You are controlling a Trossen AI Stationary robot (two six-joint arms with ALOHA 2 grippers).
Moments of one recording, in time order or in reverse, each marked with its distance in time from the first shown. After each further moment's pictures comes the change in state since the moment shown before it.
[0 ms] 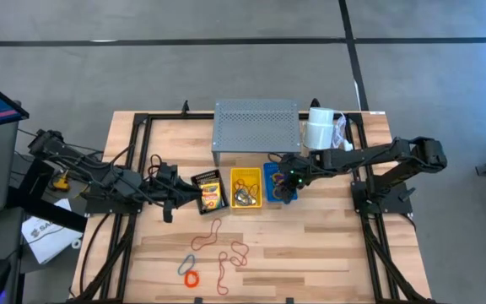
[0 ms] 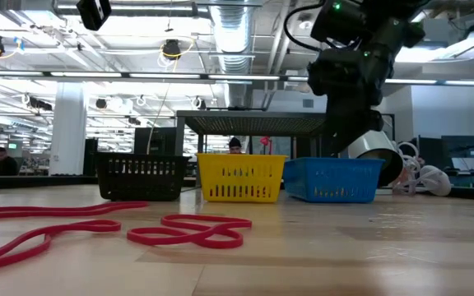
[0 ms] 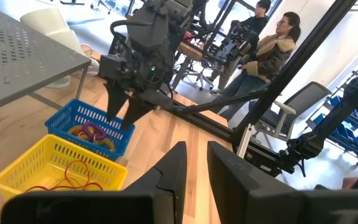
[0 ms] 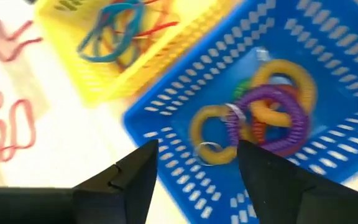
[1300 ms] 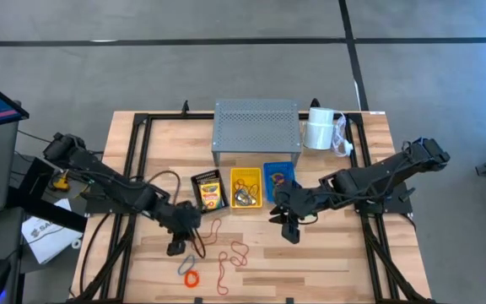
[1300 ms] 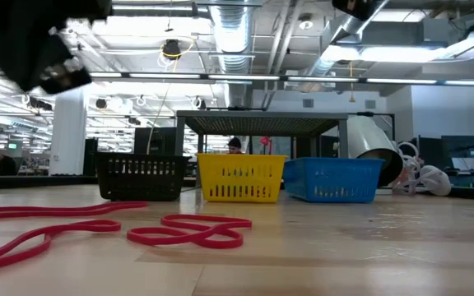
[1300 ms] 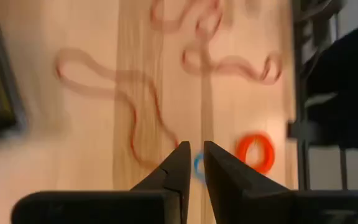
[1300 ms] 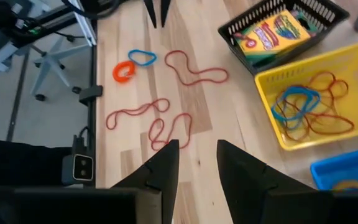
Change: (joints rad) left arm -0.032 0.474 0.166 -0.534 0.569 -0.027; right arm 0.447 -0.001 0.405 -0.126 0.225 -0.015
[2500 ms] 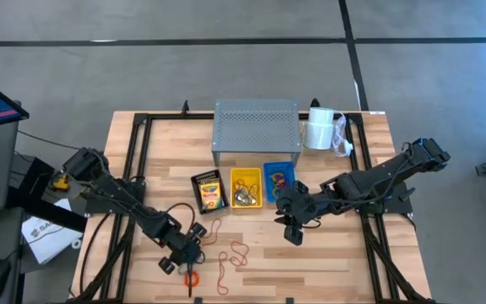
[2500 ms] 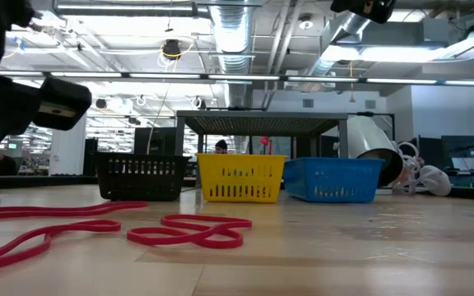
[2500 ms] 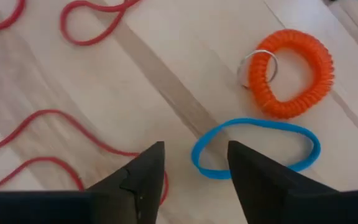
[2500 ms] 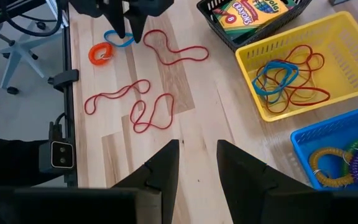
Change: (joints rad) left arm -0.165 0.323 0.004 0.170 -0.050 0.629; right arm 0.037 0.001 0.000 -0.098 0.068 0.063
